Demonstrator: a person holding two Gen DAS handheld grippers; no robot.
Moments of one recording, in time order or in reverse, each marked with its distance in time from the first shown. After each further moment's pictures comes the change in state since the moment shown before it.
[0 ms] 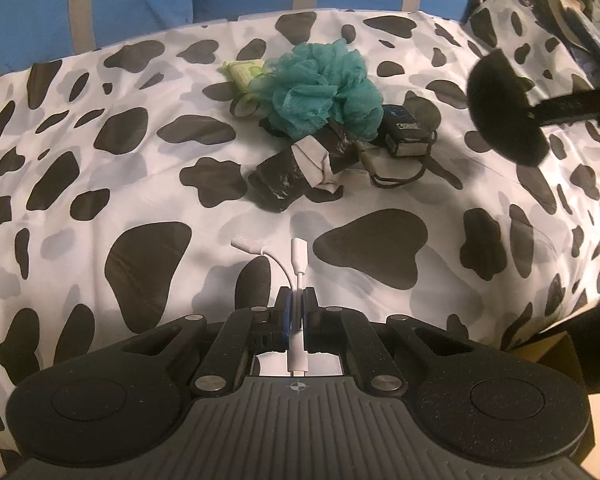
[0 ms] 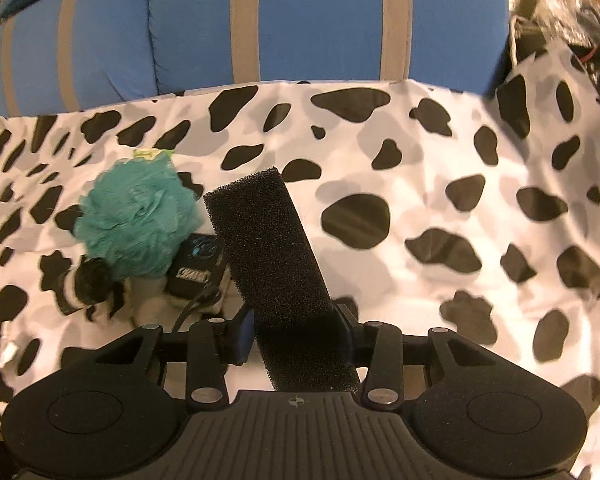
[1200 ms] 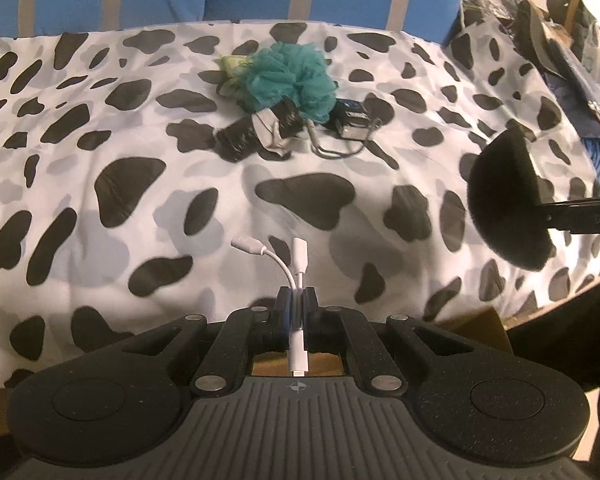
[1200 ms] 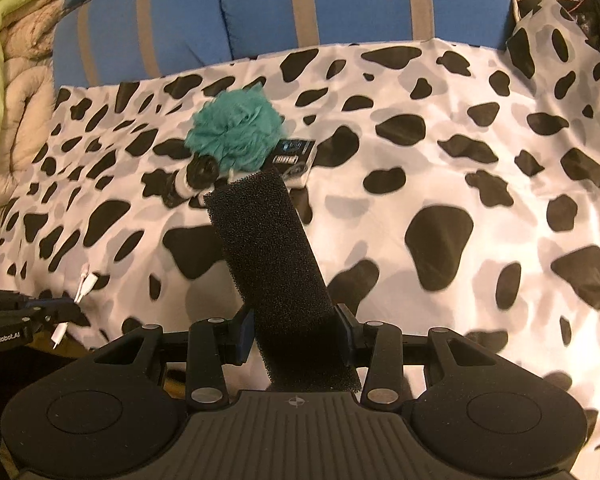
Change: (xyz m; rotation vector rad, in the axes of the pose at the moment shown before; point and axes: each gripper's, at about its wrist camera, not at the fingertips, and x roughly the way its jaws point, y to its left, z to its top) left arm -0.058 -0.052 -0.065 -0.125 -0.055 -0.044; right arm -0.099 0.018 -0.108 -0.012 0.055 0.155
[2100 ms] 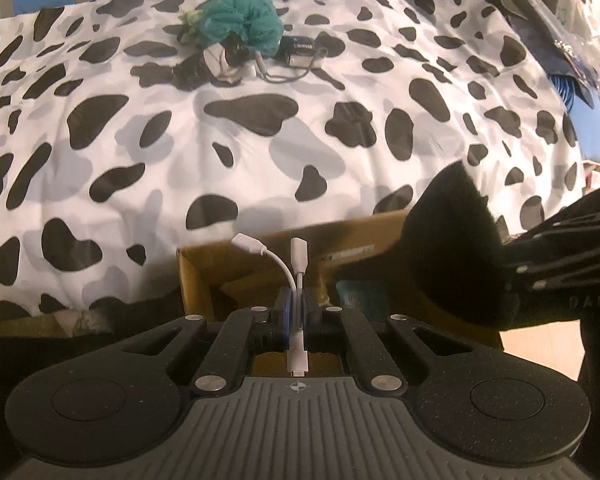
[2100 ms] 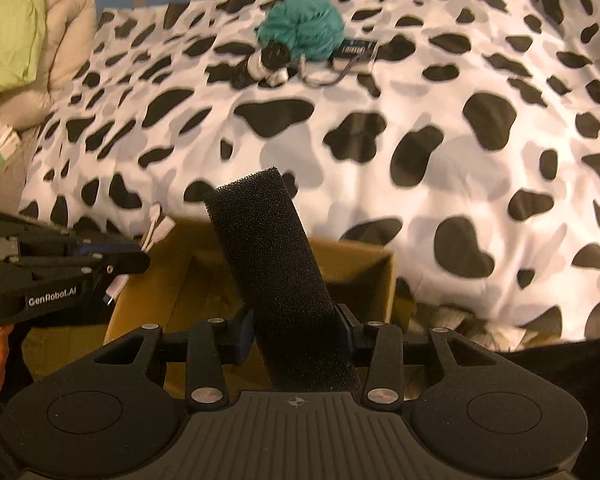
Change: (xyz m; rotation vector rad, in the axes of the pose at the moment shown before) left arm -0.017 -0.044 -0.062 0.043 0.107 -0.024; right arm -0.022 0.060 -0.098 -0.055 0.191 0.051
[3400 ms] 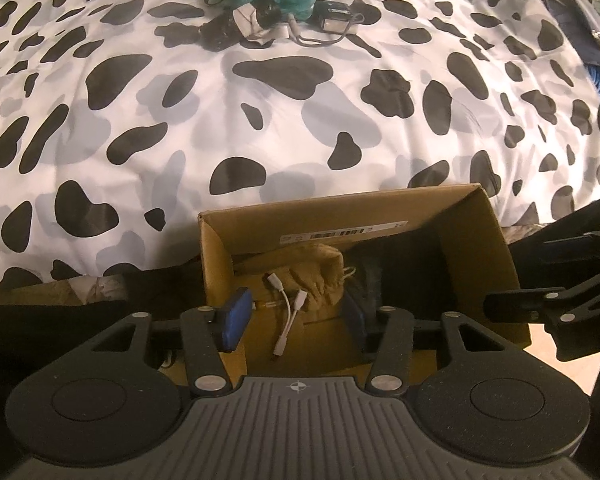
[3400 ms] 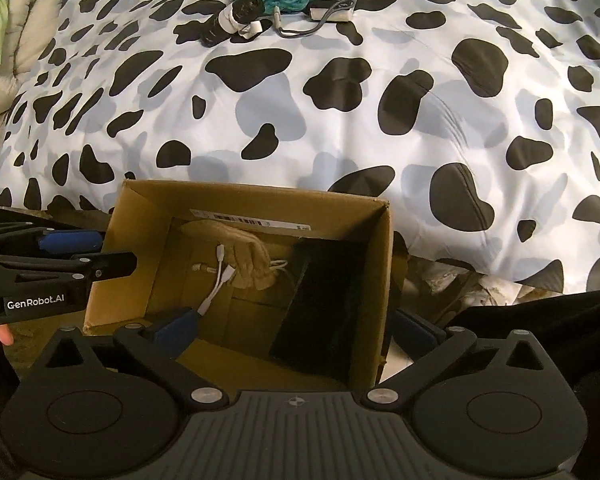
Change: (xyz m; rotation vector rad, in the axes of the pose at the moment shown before) left arm 0.016 0.010 0.000 -0.056 0.094 0.069; right arm 0.022 -0.003 -0.004 0.073 0.096 -0.064
